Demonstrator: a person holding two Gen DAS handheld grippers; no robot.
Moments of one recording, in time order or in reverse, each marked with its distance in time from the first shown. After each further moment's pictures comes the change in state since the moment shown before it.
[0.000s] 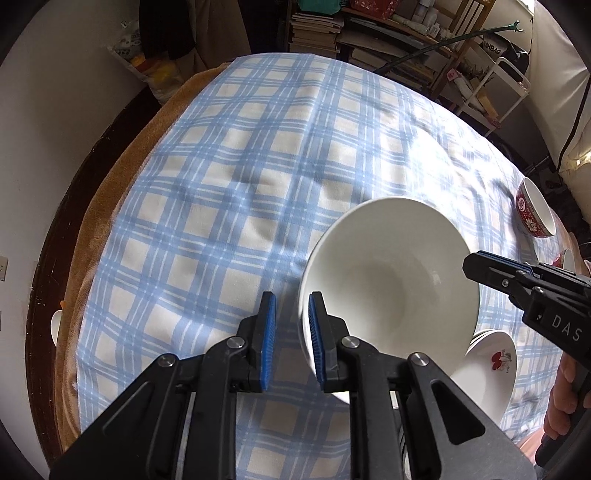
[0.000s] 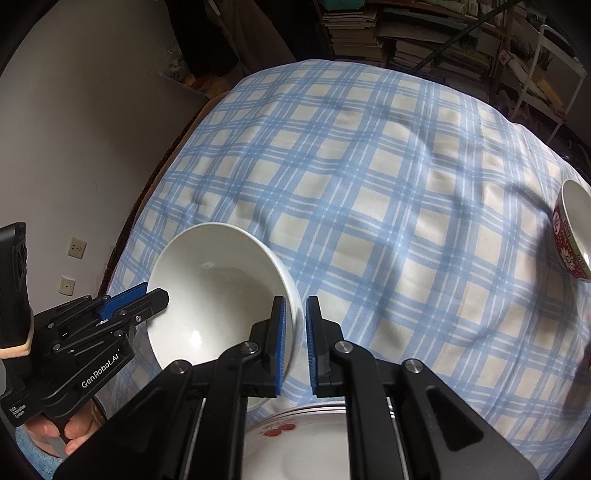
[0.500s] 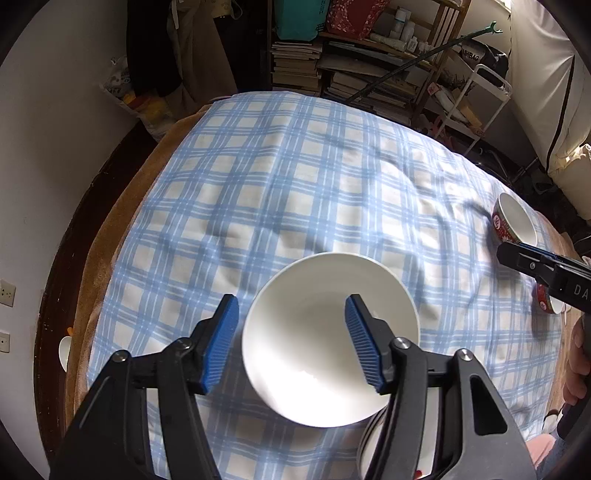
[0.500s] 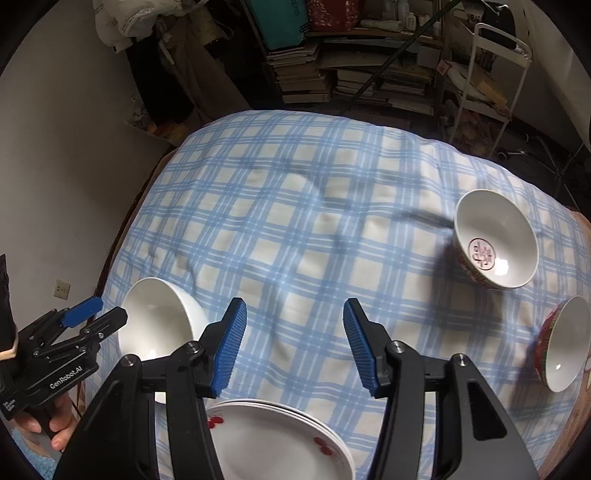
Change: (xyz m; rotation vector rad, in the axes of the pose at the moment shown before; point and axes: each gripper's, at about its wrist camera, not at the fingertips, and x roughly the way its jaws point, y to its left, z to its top) left arm -0.033 -0.048 0.025 0.048 -0.082 0.014; right arm -0.066 -0.082 0.013 0.097 -0.108 -0.104
